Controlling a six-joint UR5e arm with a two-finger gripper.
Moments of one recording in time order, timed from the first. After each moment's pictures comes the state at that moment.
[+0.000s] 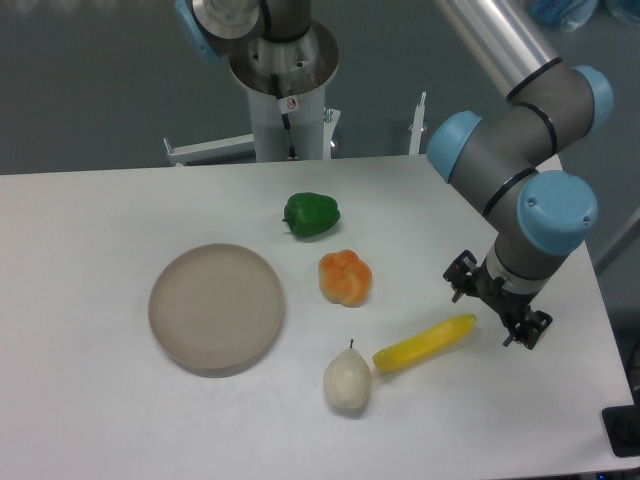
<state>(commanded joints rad) 2.43 -2.16 -1.26 -1.27 1.55 1.43</state>
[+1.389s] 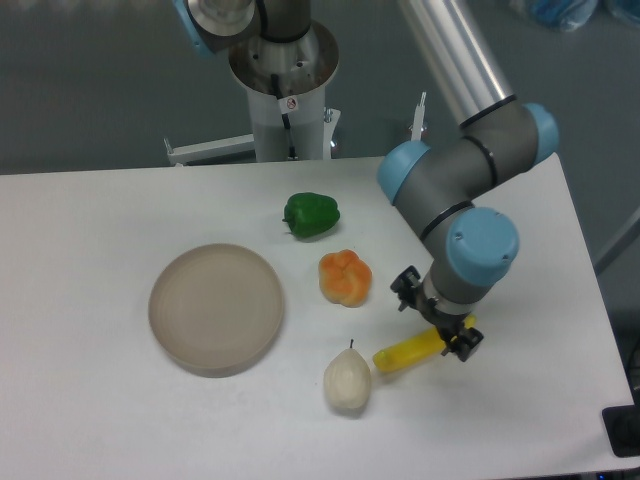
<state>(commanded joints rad) 2.32 -2.18 -1.46 -1.11 1.54 1.38</state>
